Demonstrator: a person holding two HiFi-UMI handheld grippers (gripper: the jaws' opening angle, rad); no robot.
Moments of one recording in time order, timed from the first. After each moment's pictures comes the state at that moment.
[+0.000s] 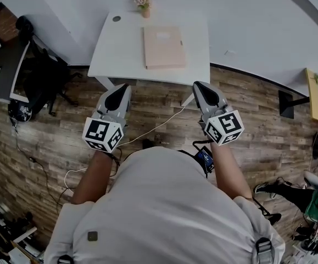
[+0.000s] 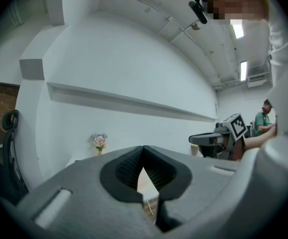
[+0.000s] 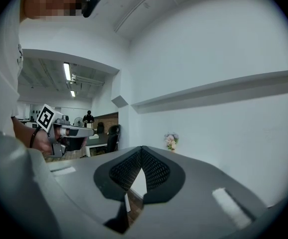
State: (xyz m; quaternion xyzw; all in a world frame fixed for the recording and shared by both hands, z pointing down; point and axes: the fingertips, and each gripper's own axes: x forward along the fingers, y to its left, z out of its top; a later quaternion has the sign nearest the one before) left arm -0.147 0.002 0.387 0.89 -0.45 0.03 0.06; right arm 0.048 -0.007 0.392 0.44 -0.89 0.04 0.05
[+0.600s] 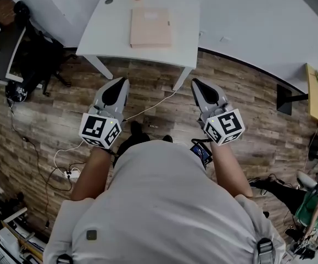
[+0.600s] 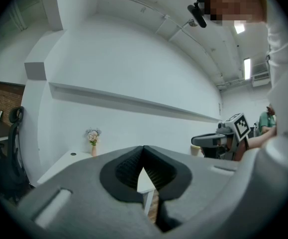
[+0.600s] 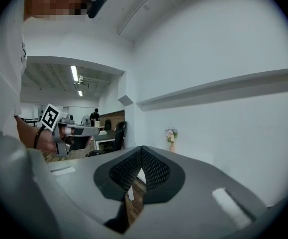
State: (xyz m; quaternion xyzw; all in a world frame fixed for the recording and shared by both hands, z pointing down) left arm -0.040 0.081 0.400 0.88 -0.48 0.02 0.07; right arm 0.148 0.072 0.405 0.41 -0.91 0.05 0.06
